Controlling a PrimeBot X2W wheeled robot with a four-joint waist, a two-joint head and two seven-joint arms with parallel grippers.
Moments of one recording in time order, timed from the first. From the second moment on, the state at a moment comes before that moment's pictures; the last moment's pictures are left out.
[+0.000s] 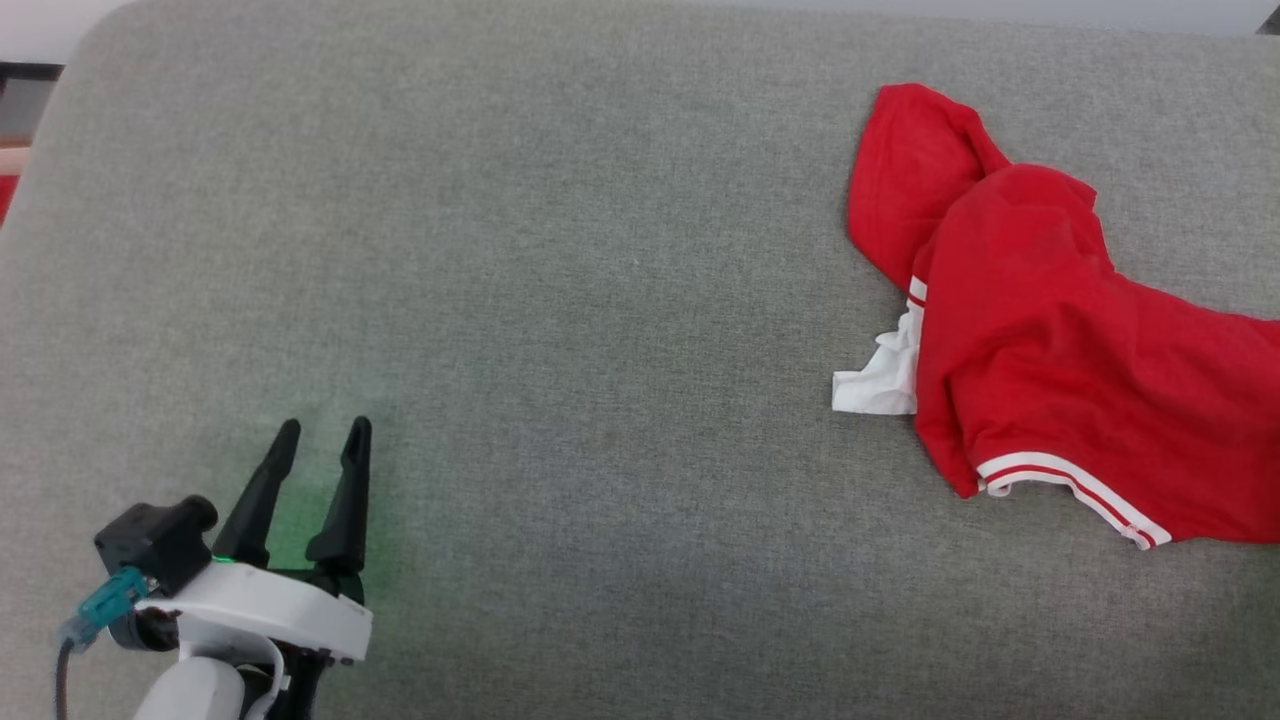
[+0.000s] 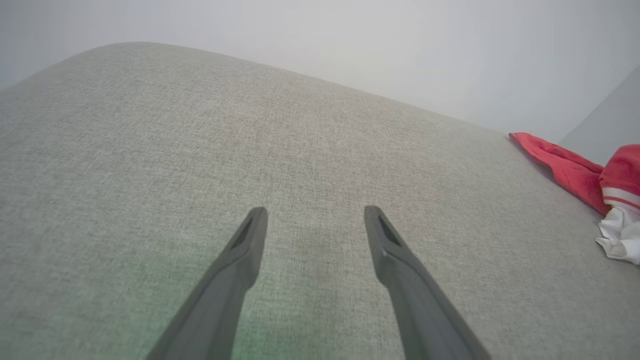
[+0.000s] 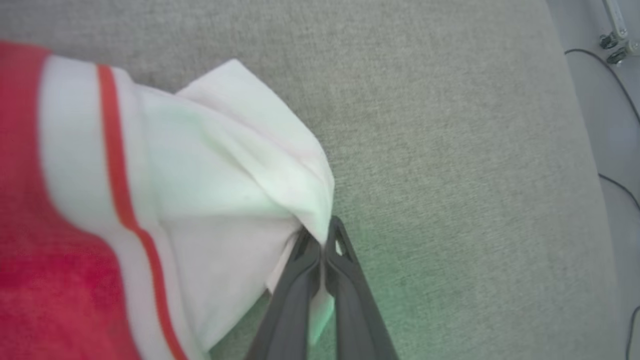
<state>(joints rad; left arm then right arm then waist) -0.21 0.35 -0.15 0.27 -0.63 -0.13 -0.26 -0.38 -0.20 -0.52 0.15 -0.07 0.13 0.79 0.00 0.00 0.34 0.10</state>
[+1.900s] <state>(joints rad) -1.00 0.67 -1.12 0.44 -1.33 -0.13 0.61 -0.07 -0.05 0.08 -0.15 0.19 0.13 0.20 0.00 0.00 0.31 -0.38</state>
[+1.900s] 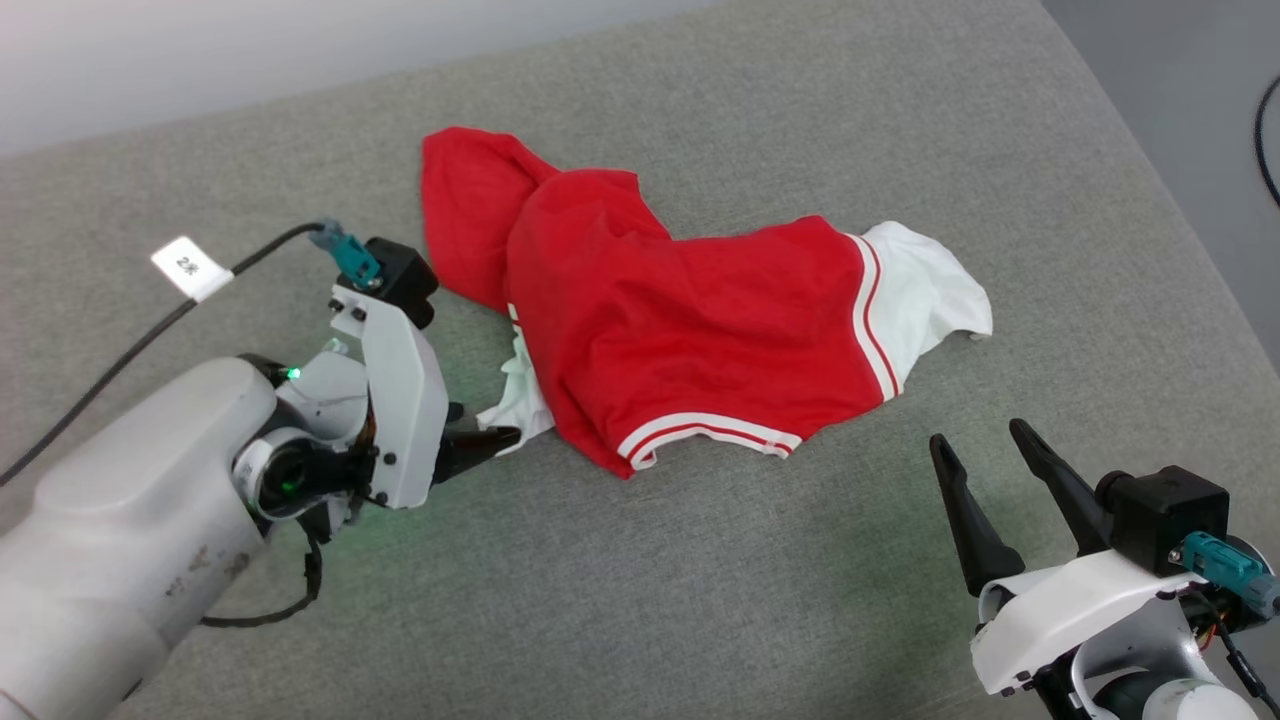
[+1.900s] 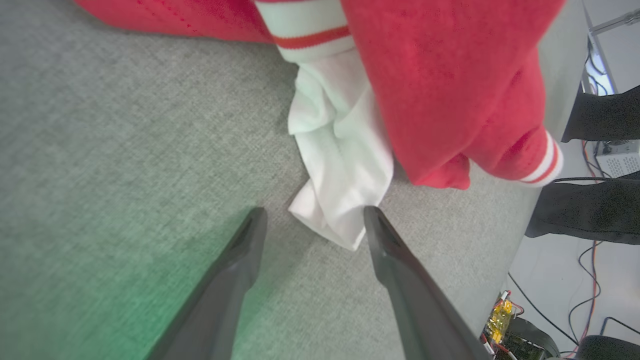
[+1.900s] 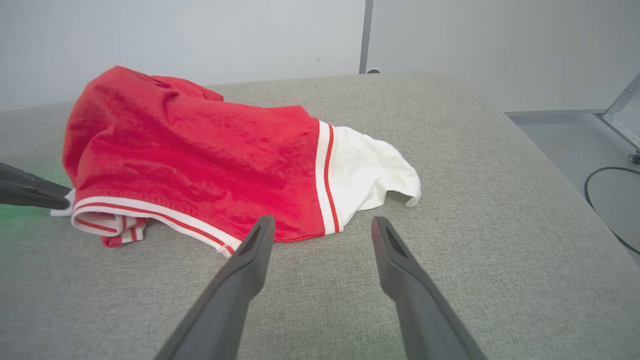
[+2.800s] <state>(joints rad) -1.13 0.75 -1.22 0.40 -1.38 -0.13 0.48 -0.09 -0.05 0.06 -0.14 0.18 0.13 0.21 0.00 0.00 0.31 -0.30</state>
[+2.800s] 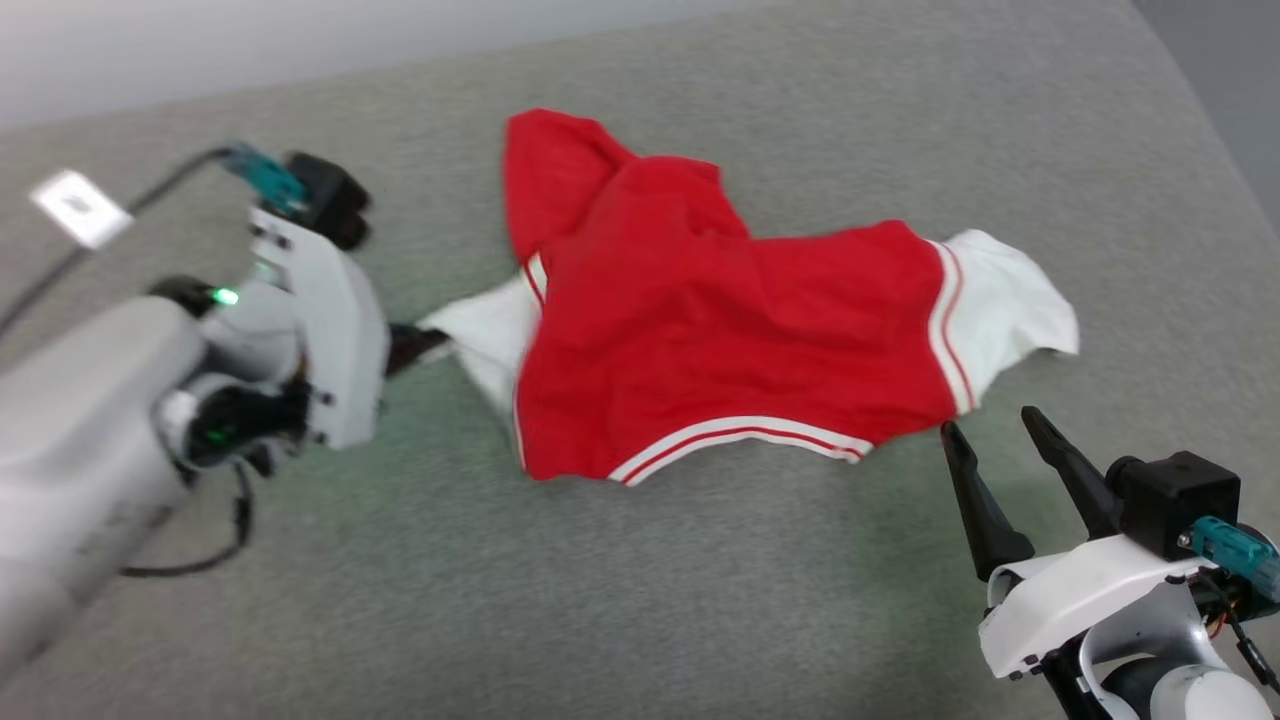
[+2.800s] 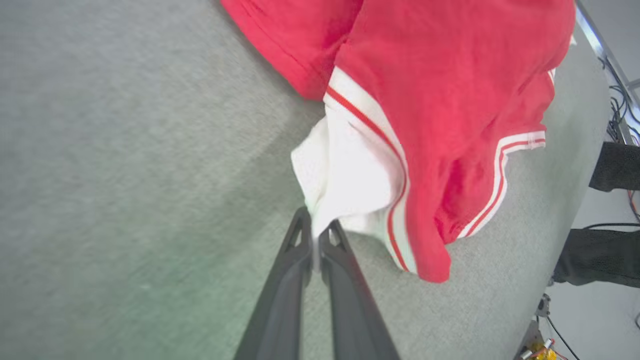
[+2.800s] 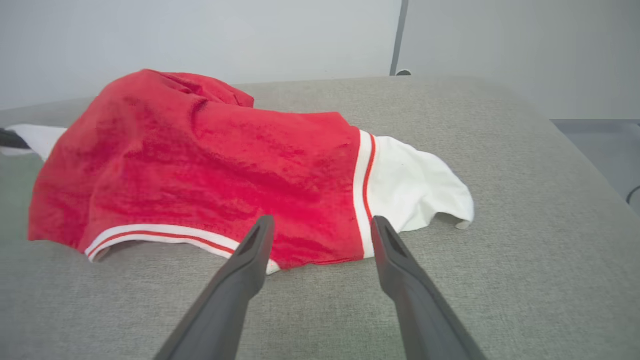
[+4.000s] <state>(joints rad) -1.05 0.86 -1.26 0.65 -1.40 -0.13 0.32 -0.12 -0.05 0.07 -0.18 0.14 0.13 0.29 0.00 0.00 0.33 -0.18</state>
